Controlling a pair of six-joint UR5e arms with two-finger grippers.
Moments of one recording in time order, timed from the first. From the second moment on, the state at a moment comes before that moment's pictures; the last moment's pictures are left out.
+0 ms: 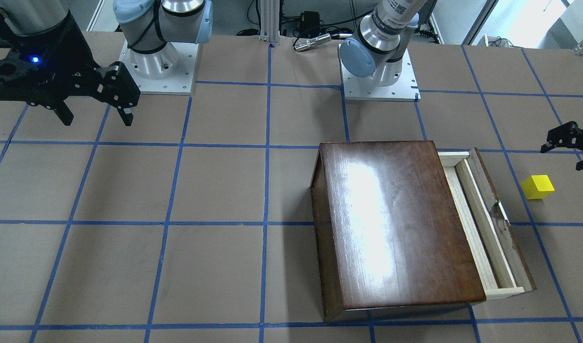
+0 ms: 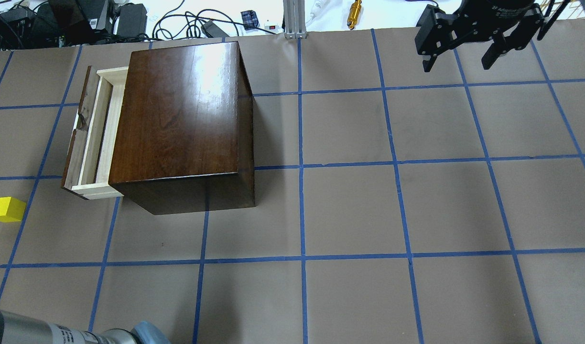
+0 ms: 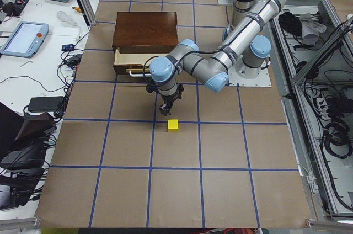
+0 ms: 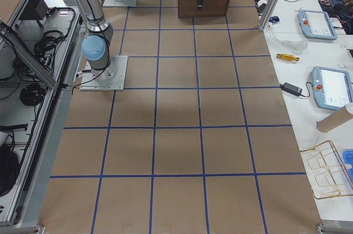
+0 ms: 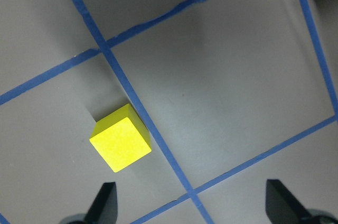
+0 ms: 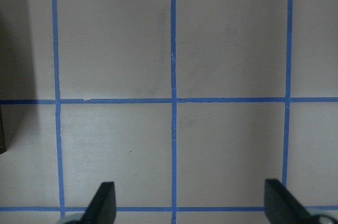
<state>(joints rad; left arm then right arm) -0.71 -1.85 -1.69 -1.25 1.67 1.54 1.54 -1.53 1.41 -1.53 -1.56 -0.04</state>
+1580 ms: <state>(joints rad) -0.61 -1.95 -1.92 -0.80 1.52 2.27 1.54 -1.52 1.41 -1.53 -1.56 -0.04</state>
